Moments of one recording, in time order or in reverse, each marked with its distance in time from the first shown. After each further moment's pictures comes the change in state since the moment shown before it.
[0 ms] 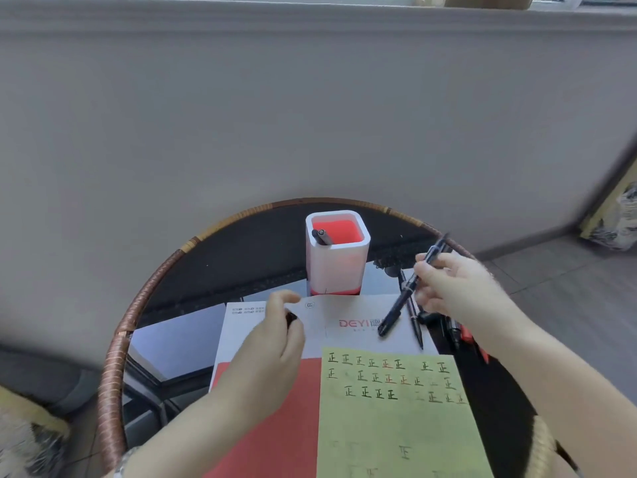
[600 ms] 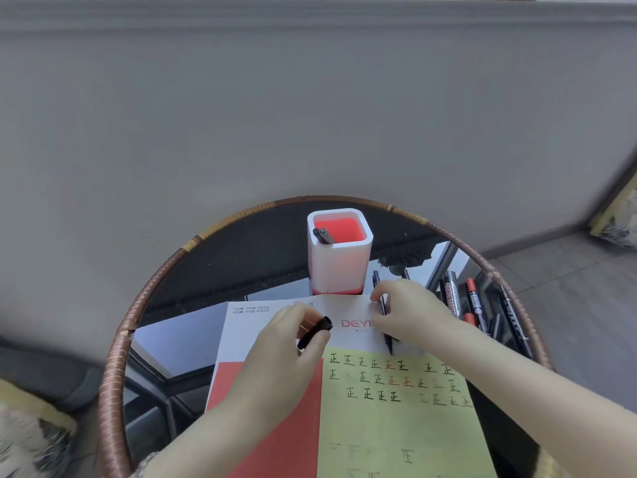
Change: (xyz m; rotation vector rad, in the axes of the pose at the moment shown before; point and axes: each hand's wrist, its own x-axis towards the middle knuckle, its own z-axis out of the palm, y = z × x) left_hand 0.002 -0.001 0.015 0.061 0.075 0.059; right_hand 0.035 0.043 0.039 -0.948 -0.191 -0.197
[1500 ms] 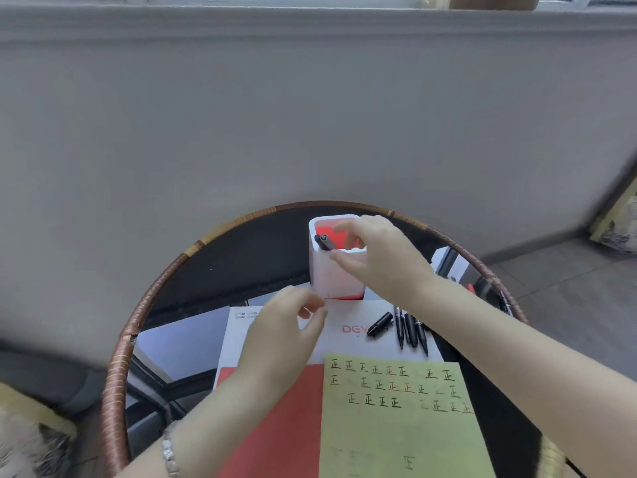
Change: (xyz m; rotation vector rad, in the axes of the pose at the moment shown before) left_hand 0.026 0.000 0.000 0.122 0.118 0.102; right_hand 0.013 -0.053 -0.049 0.187 0.400 -0.442
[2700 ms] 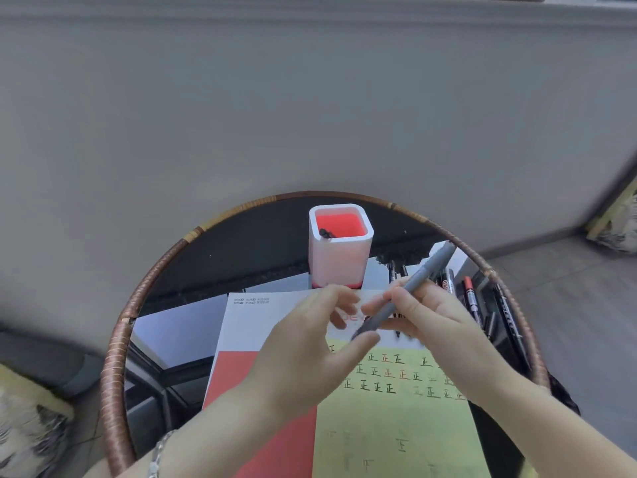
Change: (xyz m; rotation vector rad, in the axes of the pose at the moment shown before) left_hand -0.028 0.033 -0.007 -0.152 -0.154 0.157; right_hand -0.089 -0.019 -0.023 0.950 -0.140 0.510
